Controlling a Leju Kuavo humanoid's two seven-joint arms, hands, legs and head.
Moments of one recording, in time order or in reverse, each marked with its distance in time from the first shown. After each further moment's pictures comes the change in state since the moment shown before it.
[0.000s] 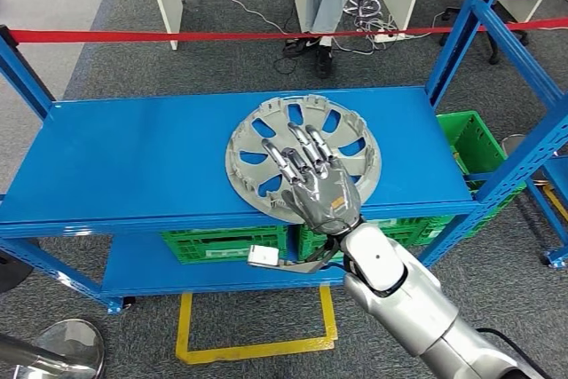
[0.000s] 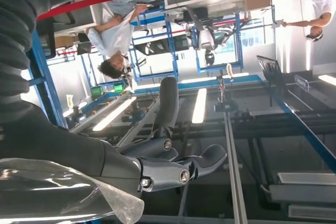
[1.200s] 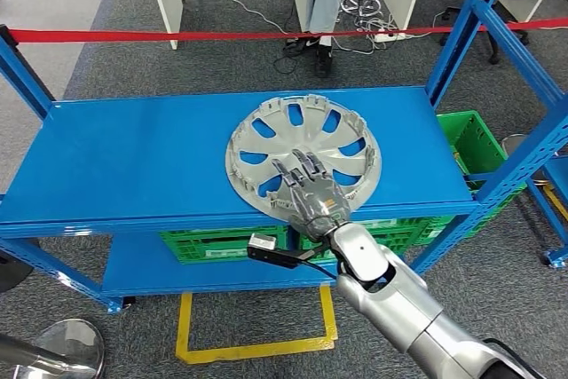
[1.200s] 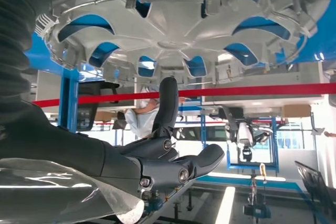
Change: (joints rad) left arm -0.028 -0.027 -0.010 0.037 0.074 0.000 -0.082; right arm -0.026 0.047 0.024 0.225 -0.149 0.215 0.059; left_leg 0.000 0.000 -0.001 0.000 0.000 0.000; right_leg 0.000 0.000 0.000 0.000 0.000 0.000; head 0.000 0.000
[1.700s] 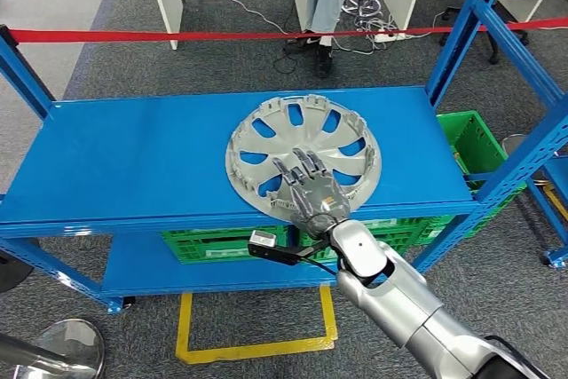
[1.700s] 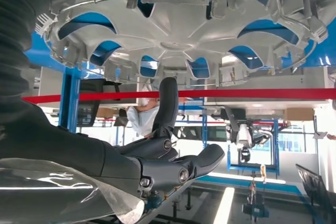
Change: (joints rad) left arm 0.015 0.011 0.000 0.001 -0.036 0.000 0.086; right arm -0.021 0.006 0.000 0.037 0.017 0.009 0.001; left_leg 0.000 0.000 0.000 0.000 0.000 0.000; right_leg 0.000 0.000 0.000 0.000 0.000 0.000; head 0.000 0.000
